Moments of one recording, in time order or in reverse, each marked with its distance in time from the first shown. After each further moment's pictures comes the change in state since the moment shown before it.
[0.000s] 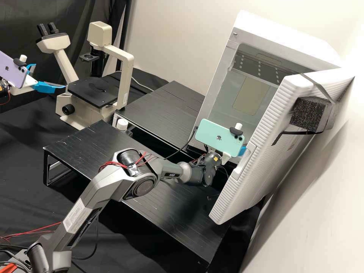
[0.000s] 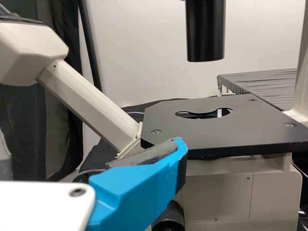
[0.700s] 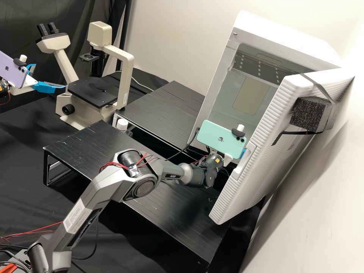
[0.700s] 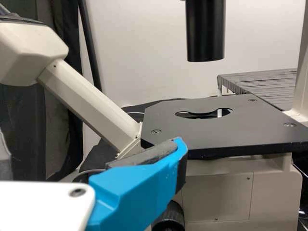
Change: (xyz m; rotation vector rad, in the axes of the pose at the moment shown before) left arm 0.000 0.000 0.000 0.000 0.000 0.000; right arm -0.002 0.003 0.004 0.000 -0.007 0.007
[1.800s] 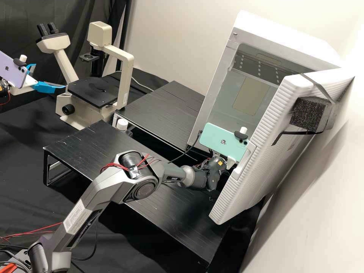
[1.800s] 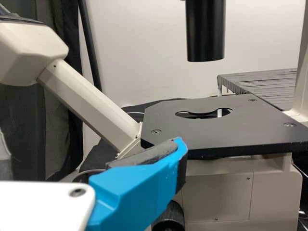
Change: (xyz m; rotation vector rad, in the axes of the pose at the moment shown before) left arm 0.000 0.000 0.000 0.000 0.000 0.000; right arm -0.006 0.010 0.011 -0.021 -0.020 0.010
